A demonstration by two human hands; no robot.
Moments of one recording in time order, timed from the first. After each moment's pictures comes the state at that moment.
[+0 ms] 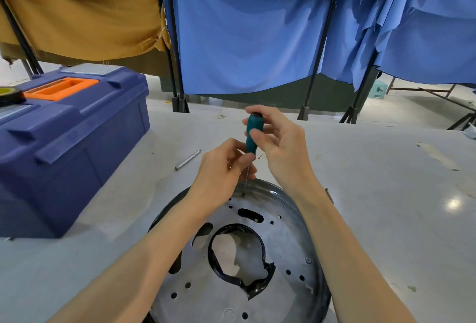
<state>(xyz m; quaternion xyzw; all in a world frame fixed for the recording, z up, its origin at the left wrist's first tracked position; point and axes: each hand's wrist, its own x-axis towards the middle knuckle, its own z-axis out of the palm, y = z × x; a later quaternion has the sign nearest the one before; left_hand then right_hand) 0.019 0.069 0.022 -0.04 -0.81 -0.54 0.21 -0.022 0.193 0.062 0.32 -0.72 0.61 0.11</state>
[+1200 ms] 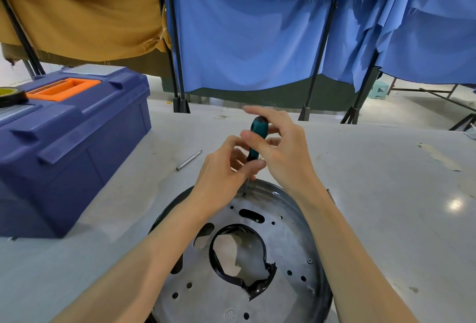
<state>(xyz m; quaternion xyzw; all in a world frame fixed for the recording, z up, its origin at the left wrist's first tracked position) 0.023 0.073 0.026 -0.04 -0.83 -0.51 0.21 -0.023 0.191 0.061 0.32 -0.74 0.58 0.13</state>
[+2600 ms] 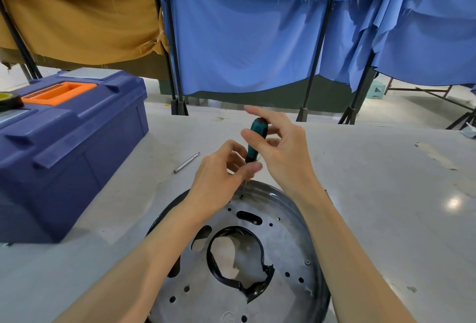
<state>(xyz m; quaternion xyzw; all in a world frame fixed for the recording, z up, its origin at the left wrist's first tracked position) 0.021 0.070 0.023 -0.03 -0.84 -0.51 0.21 -0.022 0.194 0.063 0.31 -0.72 0.61 0.13</state>
